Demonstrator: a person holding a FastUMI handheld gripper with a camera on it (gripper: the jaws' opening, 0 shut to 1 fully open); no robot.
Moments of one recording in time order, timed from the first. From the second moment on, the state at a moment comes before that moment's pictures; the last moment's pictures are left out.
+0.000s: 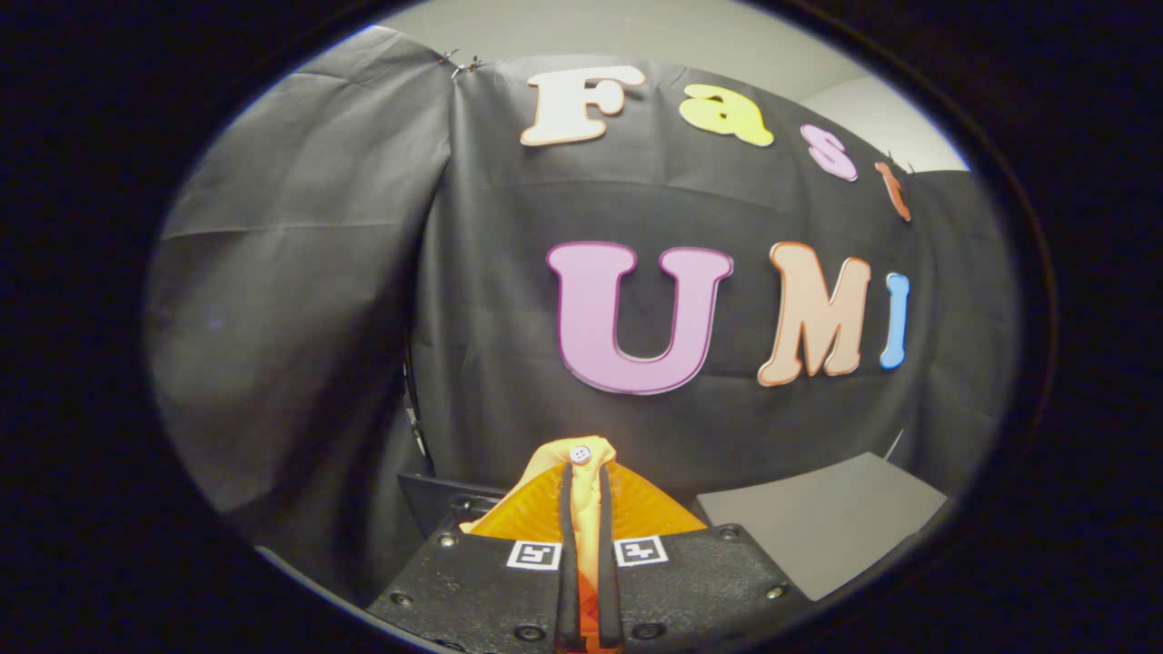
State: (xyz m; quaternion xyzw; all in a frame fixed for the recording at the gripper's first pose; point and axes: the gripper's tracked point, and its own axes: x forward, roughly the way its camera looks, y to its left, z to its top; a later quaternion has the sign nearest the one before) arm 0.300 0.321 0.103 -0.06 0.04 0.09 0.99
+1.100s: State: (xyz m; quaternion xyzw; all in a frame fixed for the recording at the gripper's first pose) arm 0.318 0.357 -0.225 -0.05 0.23 0.10 0.97
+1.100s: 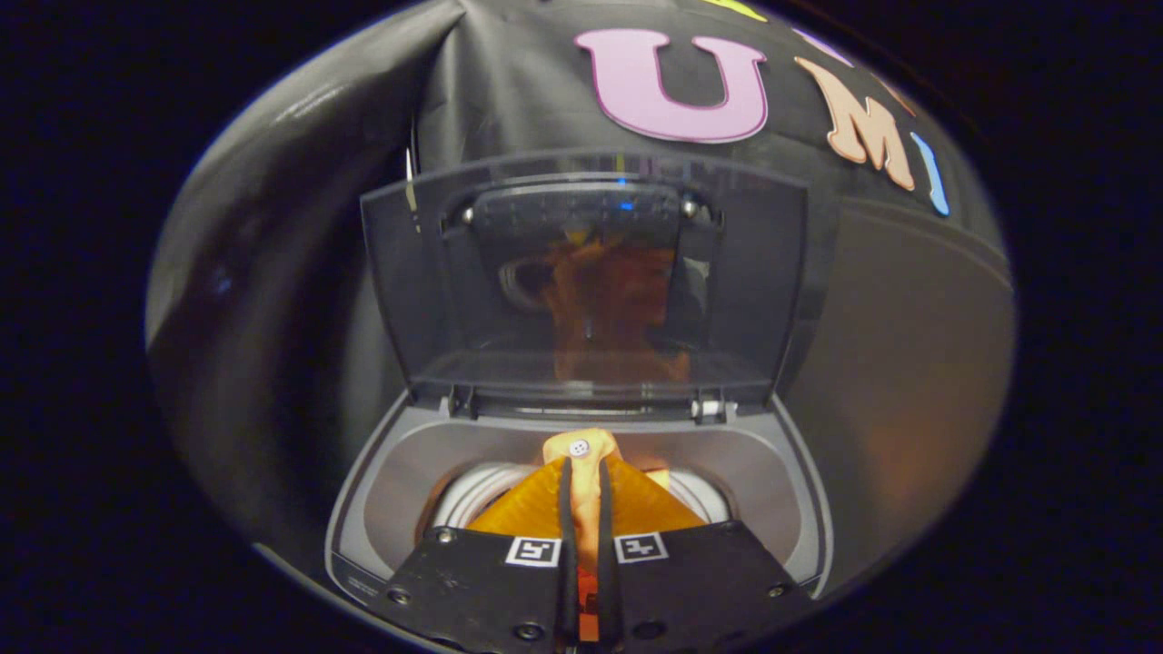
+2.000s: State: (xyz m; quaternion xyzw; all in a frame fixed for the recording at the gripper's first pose) arm 0.324 0.363 -0.193 -0.05 0.23 0.11 0.97
